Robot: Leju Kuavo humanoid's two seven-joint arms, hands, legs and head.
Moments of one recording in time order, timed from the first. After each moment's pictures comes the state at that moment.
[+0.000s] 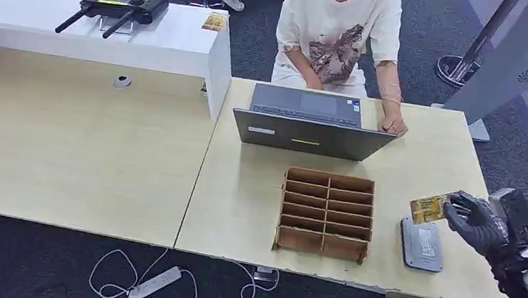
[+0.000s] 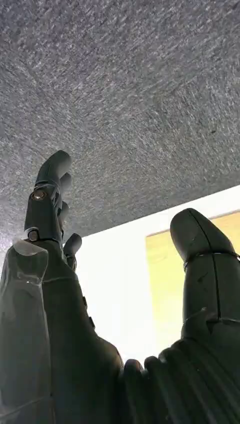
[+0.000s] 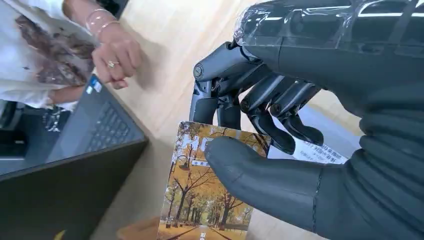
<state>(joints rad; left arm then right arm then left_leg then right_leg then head) -0.05 -0.14 0.81 -0.22 -1.51 0.10 0.27 -0.47 -0.55 0.09 -0.87 -0.13 0.57 -0.24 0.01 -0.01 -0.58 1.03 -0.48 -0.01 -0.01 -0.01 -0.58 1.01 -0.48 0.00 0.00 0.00</state>
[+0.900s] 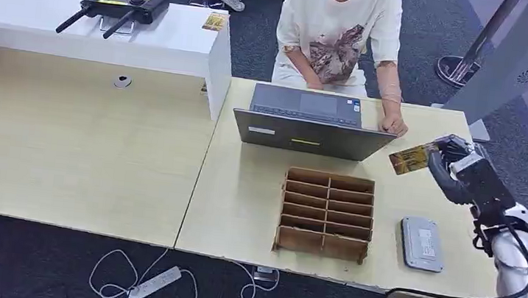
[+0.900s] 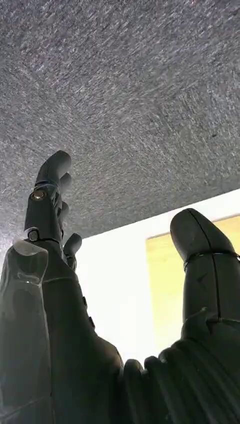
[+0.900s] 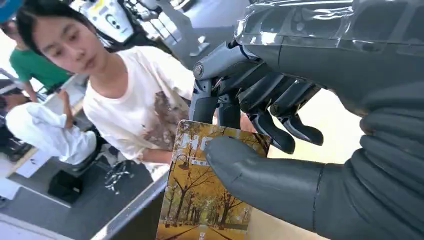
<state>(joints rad) -0.05 -0.15 0.81 -0.22 -1.51 0.12 0.27 -0.52 -0.47 0.19 -1.24 0.16 0.23 -0.27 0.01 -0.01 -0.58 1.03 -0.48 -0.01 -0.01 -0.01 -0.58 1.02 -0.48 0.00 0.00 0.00</state>
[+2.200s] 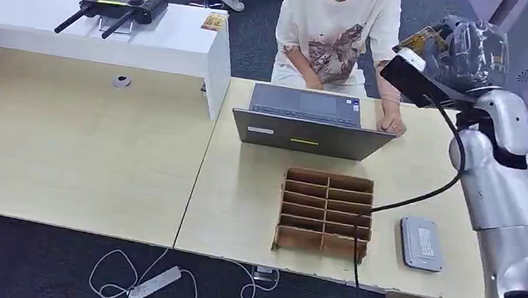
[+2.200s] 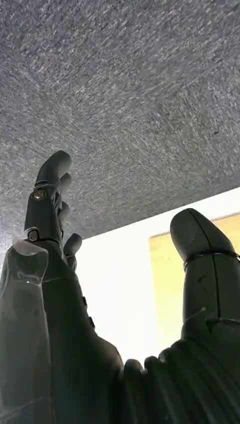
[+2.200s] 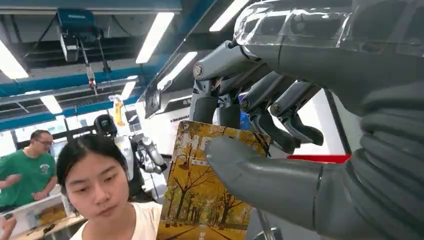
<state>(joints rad) -0.05 -0.15 0.79 -0.22 -1.51 0.11 0.27 -1.03 -0.27 0.43 -0.97 0.85 -0.18 -0.05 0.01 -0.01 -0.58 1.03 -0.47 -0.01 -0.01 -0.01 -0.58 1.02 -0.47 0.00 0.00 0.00</state>
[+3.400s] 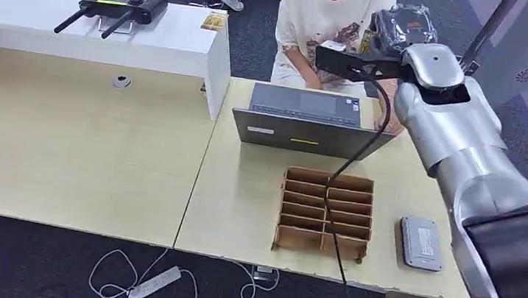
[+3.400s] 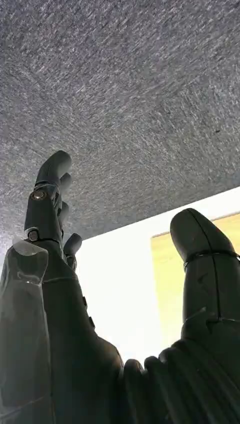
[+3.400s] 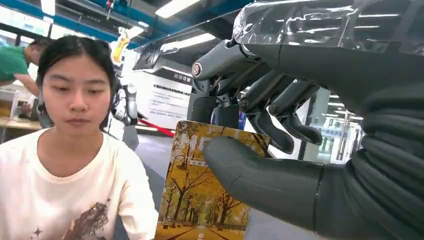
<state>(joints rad) -0.05 -0.14 0.78 -0.22 -1.51 0.11 0.26 -1.38 0.00 0.62 -0.35 1.11 -0.03 0.08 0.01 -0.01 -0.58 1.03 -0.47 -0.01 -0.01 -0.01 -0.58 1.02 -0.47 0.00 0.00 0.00</state>
